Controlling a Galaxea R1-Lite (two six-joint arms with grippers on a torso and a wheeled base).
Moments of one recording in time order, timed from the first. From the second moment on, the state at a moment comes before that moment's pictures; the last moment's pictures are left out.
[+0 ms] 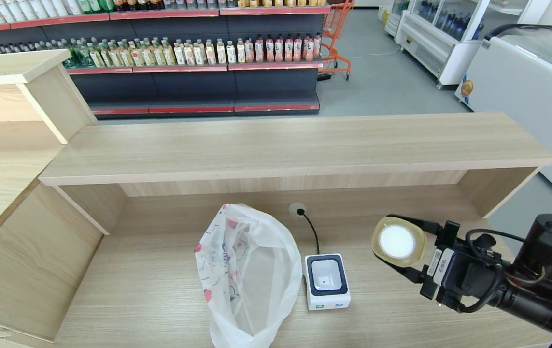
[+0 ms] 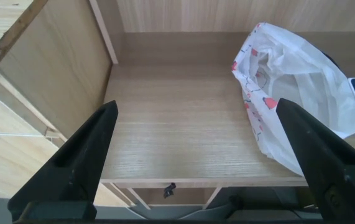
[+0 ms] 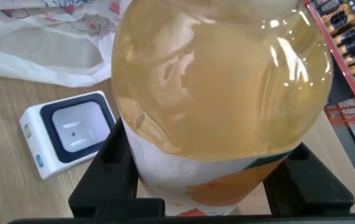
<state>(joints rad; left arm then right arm) 0.00 0.00 0.00 0.00 0.02 0.00 0.35 1.72 -0.20 -1.47 0.46 -1.03</state>
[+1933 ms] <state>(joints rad) 0.00 0.00 0.00 0.00 0.02 0.00 0.28 2.27 -0.49 -1.55 1.05 -1.42</state>
